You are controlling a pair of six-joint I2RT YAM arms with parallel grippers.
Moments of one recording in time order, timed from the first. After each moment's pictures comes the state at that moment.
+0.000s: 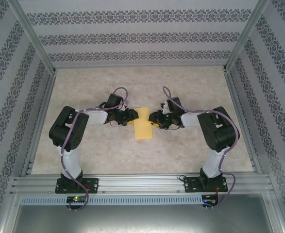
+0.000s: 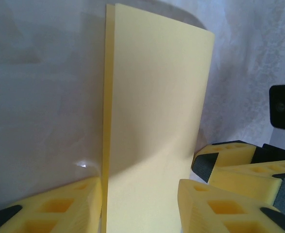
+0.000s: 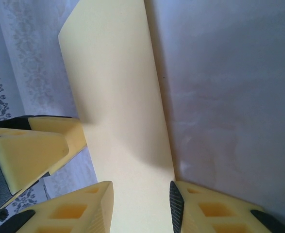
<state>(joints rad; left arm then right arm) -0.40 1.91 1.01 -0.01 0.57 -0.84 0.37 1.85 0.84 0.12 -0.67 0.87</state>
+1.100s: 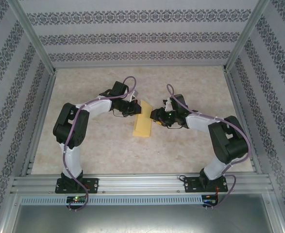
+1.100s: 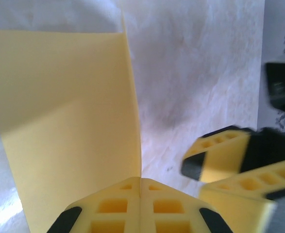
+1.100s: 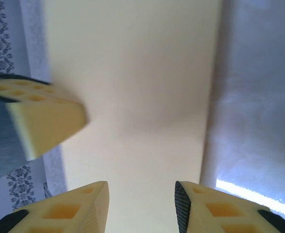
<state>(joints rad) -0.40 1.97 1.33 -0.38 0.71 -0.50 0.38 1.64 0.82 0.00 -0.62 0.81</state>
